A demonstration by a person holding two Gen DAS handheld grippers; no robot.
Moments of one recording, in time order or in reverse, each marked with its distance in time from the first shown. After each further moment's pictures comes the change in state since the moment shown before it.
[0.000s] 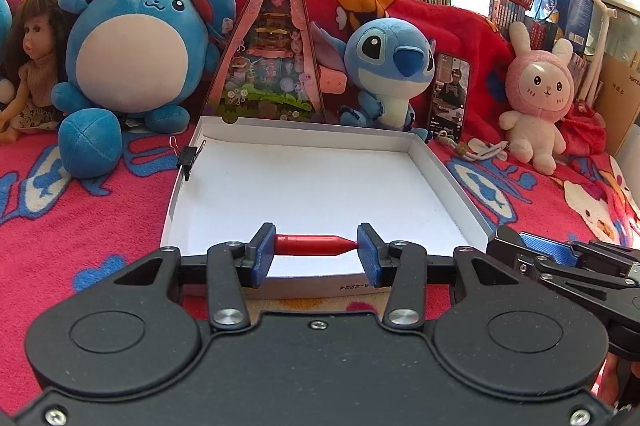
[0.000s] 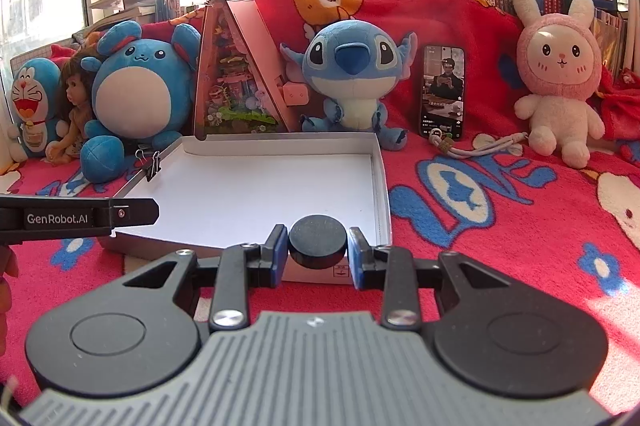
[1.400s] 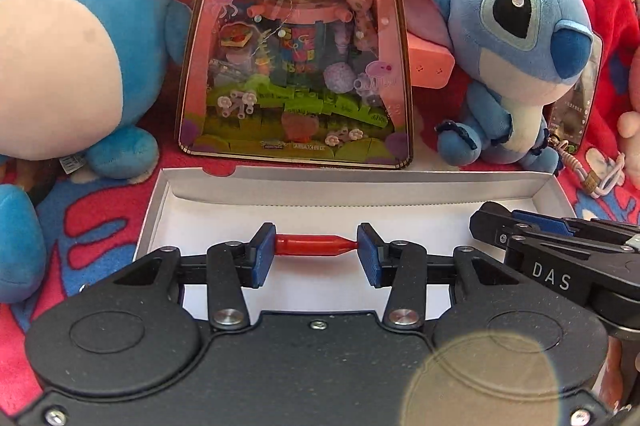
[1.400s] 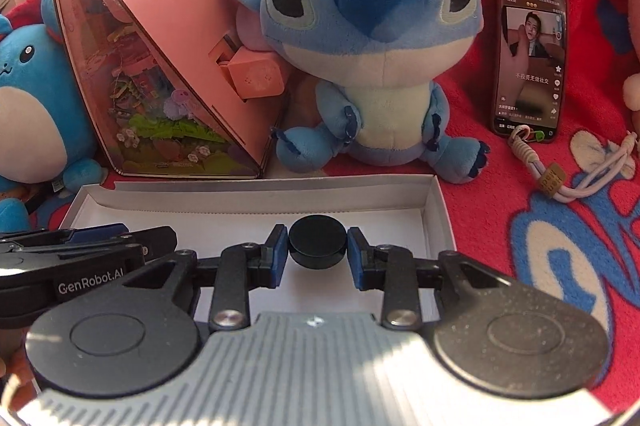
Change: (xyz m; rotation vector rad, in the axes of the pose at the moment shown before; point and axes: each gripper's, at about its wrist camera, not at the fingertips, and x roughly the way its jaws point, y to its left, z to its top) left arm 0.215 0.029 0.093 -0.012 0.247 0.153; right arm 0.232 -0.007 0.101 0.090 0.302 0.003
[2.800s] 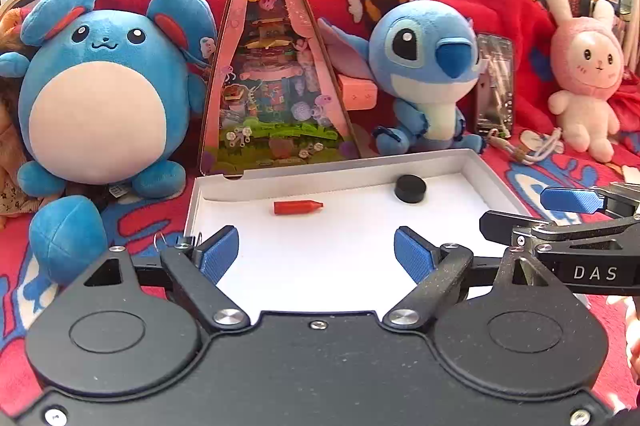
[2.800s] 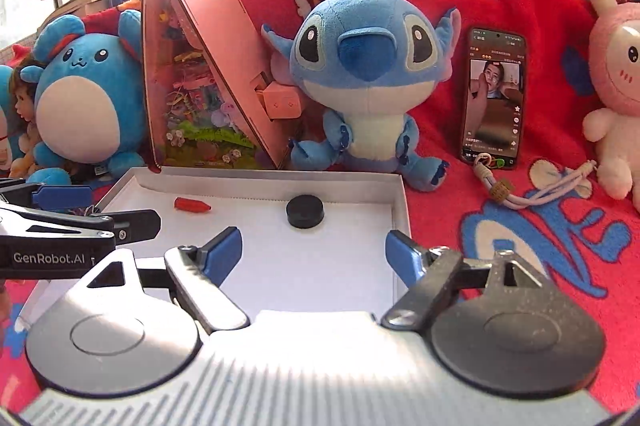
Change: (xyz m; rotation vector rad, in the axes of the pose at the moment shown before) left arm -0.118 -0.006 -0.057 0.138 -0.202 -0.055; right arm -0.102 -0.018 -0.062 -0.088 -0.206 0.048
